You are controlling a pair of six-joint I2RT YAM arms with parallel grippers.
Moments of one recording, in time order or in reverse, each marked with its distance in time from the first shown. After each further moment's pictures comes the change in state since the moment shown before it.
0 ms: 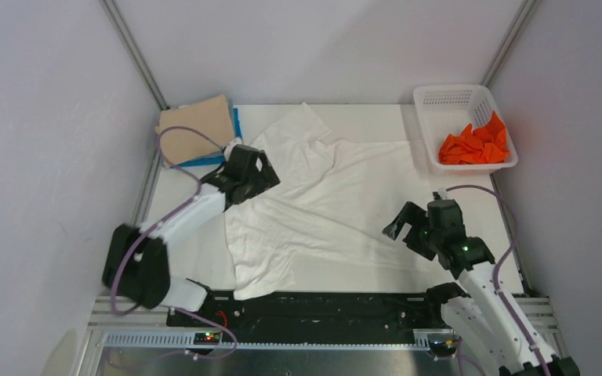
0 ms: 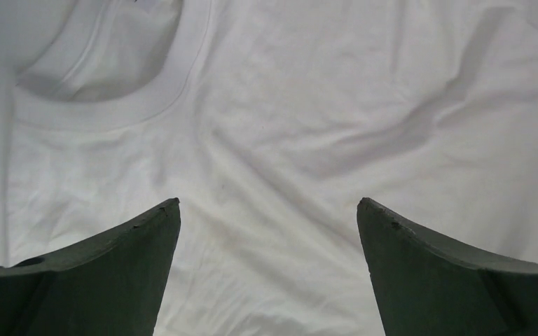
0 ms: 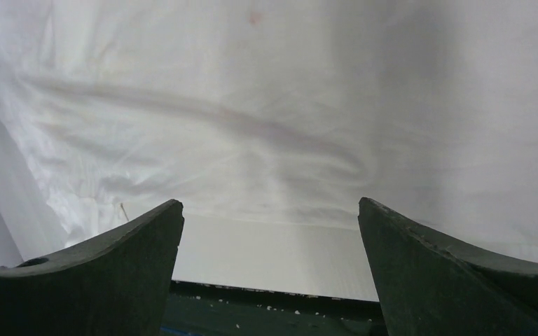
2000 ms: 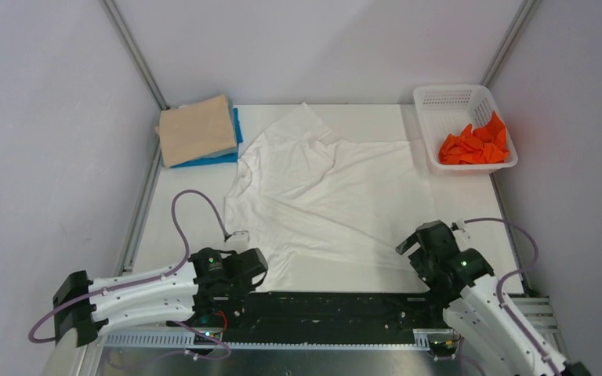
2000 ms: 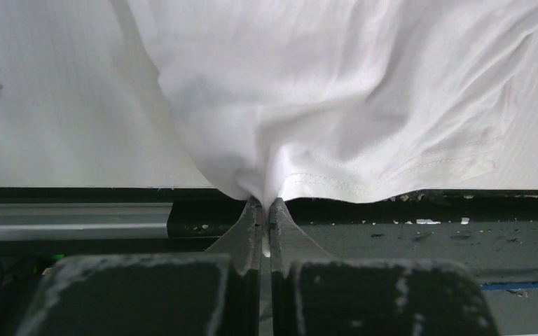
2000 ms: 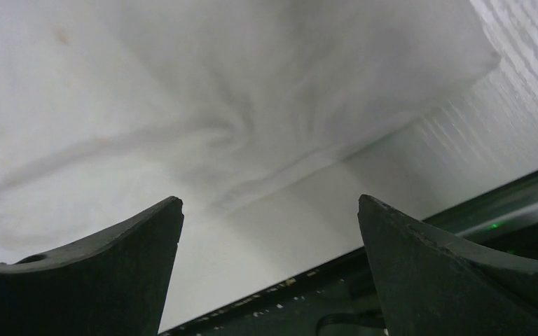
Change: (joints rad) left arm -0.718 -0.665 -0.548 -0.588 -0.100 -0.392; right arm 0.102 -0.190 -0.082 -0.308 0.307 0.467
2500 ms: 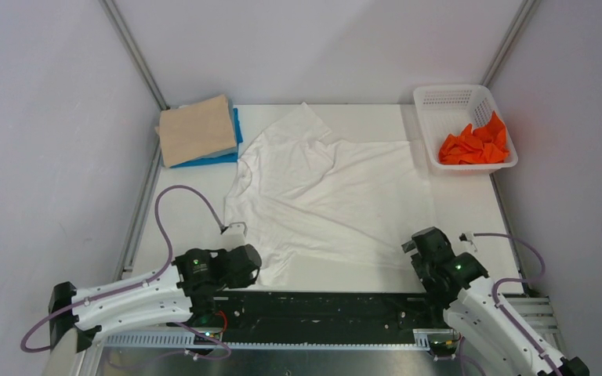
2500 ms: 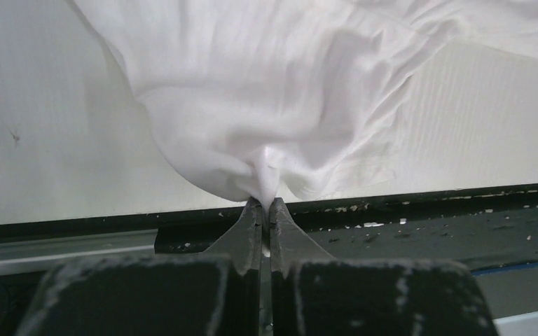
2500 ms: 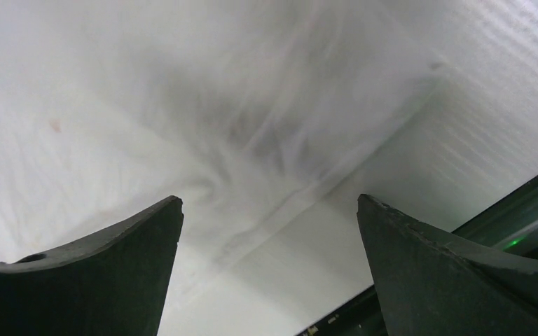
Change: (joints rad) left arm -0.001 -0.123 0.036 0.005 -0.084 0.054; right arm 0.111 0.029 -0.087 0.019 0.151 0.282
